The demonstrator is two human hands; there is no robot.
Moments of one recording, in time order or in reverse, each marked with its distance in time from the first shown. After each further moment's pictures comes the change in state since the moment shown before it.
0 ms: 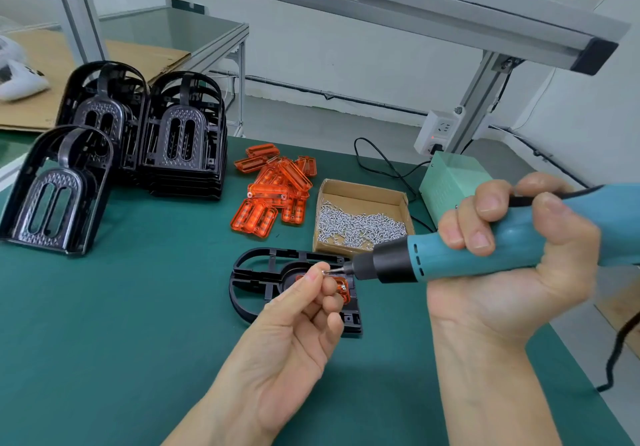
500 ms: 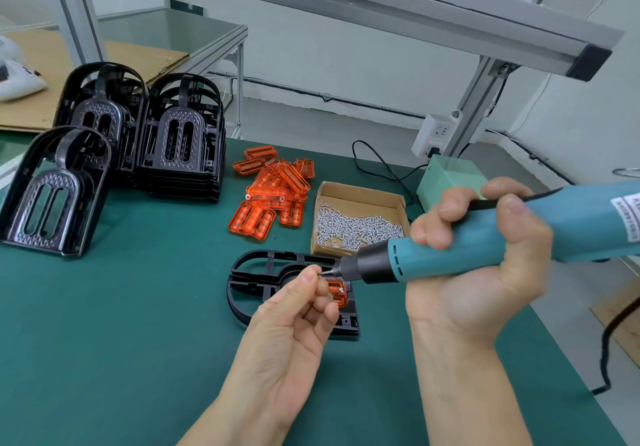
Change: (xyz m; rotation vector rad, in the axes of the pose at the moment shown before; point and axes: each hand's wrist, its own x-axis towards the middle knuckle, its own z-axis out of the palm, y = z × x) left_hand 0.009 -0.007 -0.001 0.006 0.093 0.168; right_hand -0.004 0.015 0.003 -0.038 0.022 0.036
